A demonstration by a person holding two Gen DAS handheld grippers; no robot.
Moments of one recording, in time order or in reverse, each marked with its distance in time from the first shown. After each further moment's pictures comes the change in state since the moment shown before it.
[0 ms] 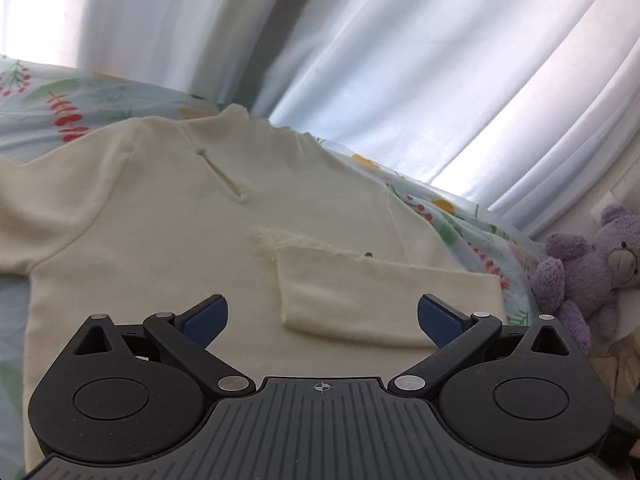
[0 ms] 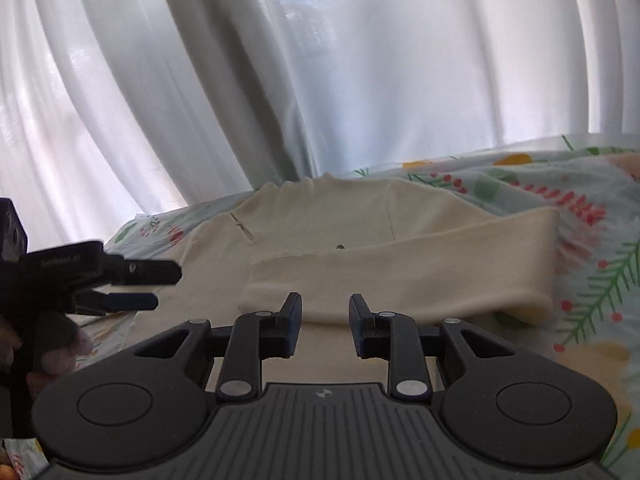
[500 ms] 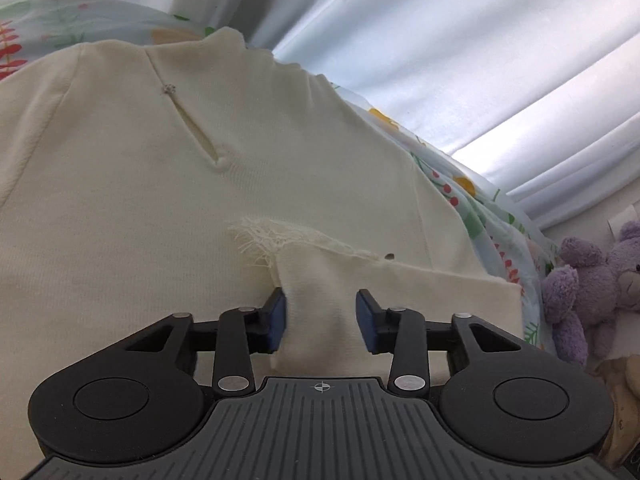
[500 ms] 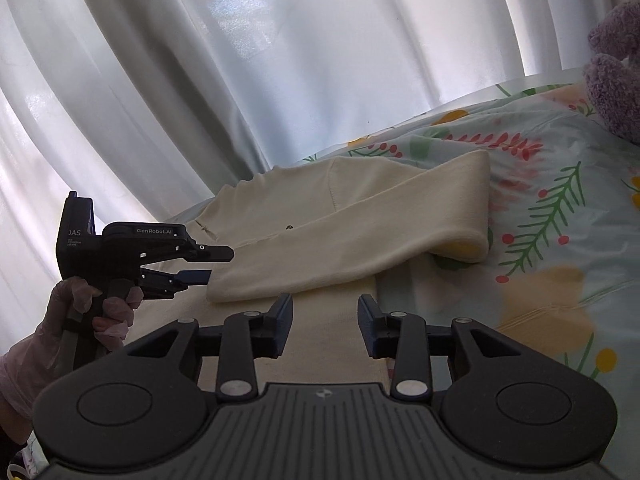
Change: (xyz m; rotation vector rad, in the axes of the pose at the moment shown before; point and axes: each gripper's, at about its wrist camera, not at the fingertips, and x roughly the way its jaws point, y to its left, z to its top) left arm 0.082 0.010 0.019 -0.089 0.176 -0.050; right arm -0.014 -0.031 -0.020 0.152 -0.004 -0.045
